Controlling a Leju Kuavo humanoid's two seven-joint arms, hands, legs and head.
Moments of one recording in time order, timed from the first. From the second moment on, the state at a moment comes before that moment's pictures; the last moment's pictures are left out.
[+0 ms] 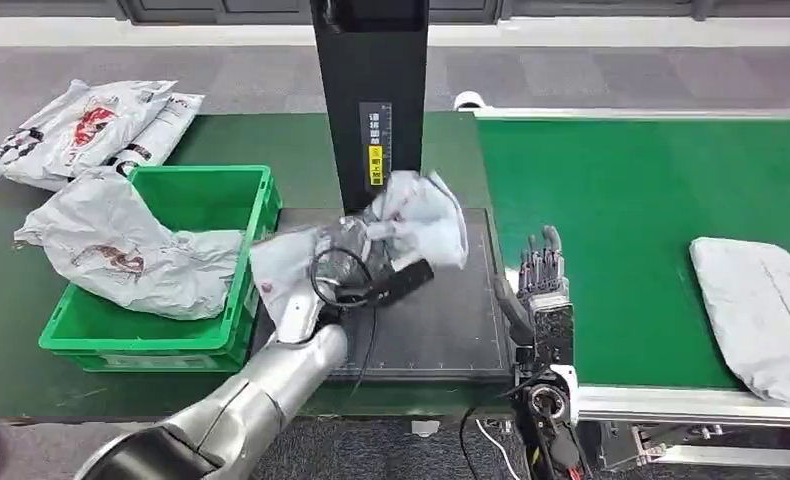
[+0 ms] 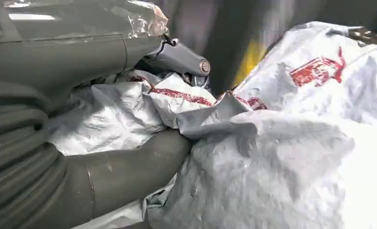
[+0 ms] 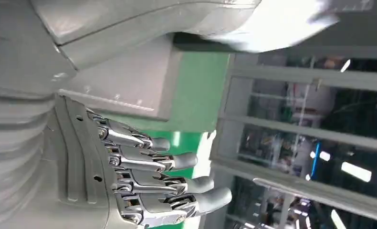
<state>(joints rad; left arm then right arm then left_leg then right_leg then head) -0.78 -0.32 -0.31 -0.40 -1.14 0.68 -0.10 -0.16 0.27 -0.01 -1.15 0.28 -0.24 -0.55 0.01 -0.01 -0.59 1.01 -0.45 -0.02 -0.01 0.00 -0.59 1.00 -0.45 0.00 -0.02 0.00</state>
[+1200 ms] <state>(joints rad) -0.92 0.05 -0.14 -0.35 -1.56 0.06 0.65 -0.06 0.30 -0.17 -1.30 0.27 -0.21 -0.49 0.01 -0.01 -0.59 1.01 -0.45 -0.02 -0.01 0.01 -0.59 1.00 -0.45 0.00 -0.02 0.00</state>
